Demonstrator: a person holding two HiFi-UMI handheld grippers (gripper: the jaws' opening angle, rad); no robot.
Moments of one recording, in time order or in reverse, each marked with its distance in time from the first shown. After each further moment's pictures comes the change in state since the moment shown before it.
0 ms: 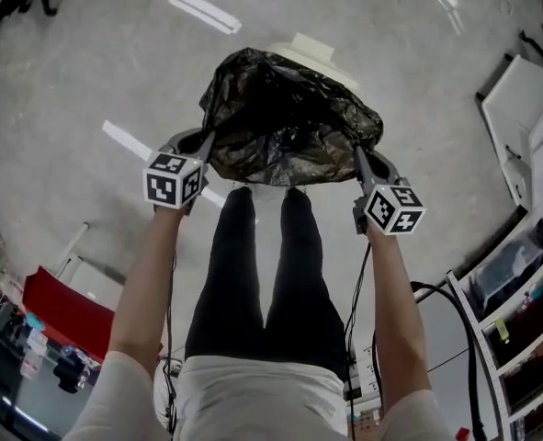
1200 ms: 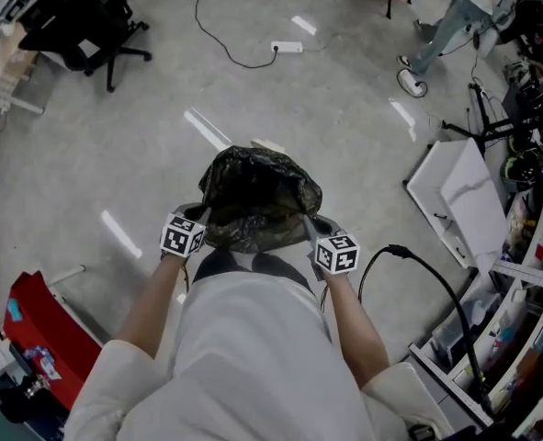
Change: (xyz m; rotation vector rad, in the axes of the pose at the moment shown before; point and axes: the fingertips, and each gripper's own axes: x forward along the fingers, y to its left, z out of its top) left arm -0.251 -0.198 0.045 0.154 -0.141 0.095; right arm -0.268 0.131 0.084 -0.263 -0.097 0.183
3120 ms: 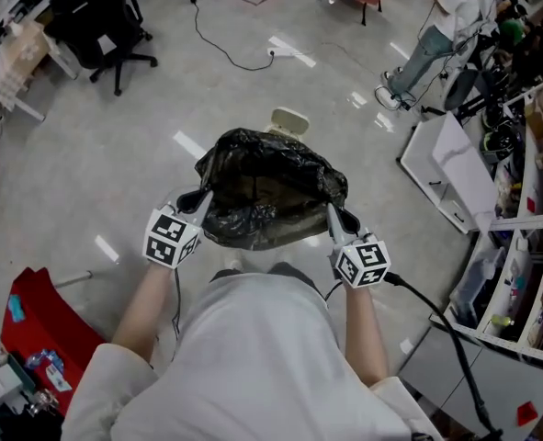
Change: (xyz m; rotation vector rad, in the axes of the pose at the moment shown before) left arm -0.300 -0.030 -0.070 0.257 -0.359 -0.062; right arm -0.162 0.283 -0.023 -0.233 -0.376 -0.186
